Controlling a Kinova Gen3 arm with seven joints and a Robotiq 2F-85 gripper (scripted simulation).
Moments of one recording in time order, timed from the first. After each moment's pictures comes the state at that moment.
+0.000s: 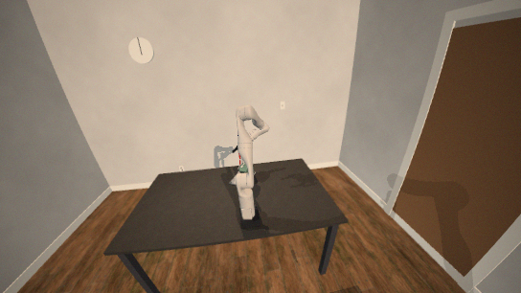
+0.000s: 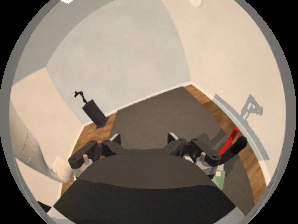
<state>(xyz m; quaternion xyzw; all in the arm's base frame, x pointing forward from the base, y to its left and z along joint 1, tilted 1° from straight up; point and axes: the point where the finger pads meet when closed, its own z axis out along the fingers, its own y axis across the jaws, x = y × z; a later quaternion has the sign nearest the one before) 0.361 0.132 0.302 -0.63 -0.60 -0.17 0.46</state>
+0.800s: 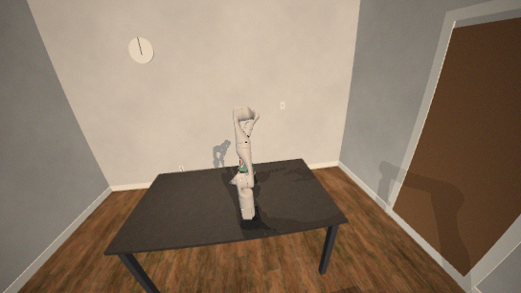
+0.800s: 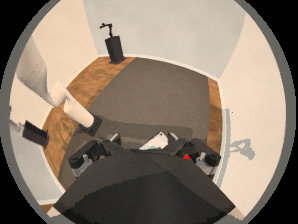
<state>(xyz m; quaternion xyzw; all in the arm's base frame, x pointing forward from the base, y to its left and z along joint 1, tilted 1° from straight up) 0.419 0.093 0.280 -0.44 -0.85 -0.10 0.26</state>
